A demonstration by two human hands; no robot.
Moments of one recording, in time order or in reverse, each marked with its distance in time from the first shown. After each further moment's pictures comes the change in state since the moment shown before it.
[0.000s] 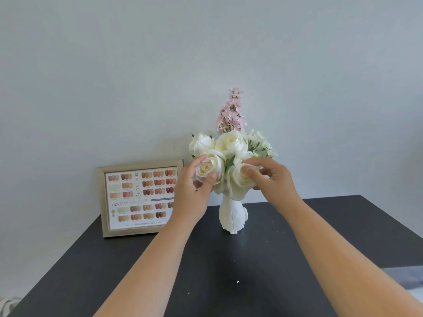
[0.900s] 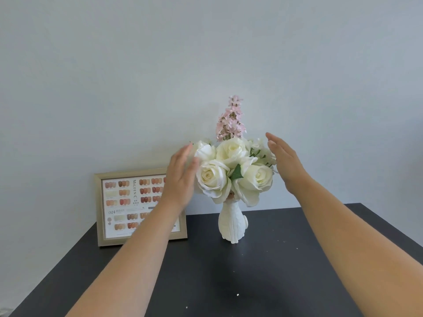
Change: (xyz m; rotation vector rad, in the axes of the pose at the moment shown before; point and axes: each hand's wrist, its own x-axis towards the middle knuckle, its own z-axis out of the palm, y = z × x) left_hand 0.047 0.007 -0.020 0.204 -0.066 0.030; right_hand 0.069 0.001 -0.032 0.089 -0.003 0.194
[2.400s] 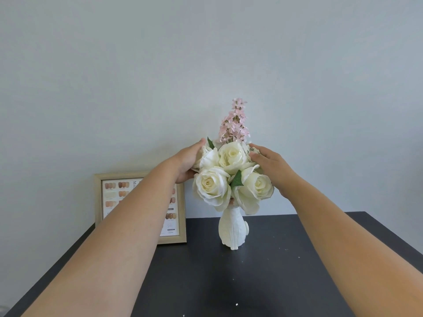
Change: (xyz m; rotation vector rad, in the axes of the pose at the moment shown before) left_hand 0.088 0.003 0.002 -0.375 -0.348 -0.652; right_hand 0.001 -0.014 0.025 -0.141 -0.211 0.073
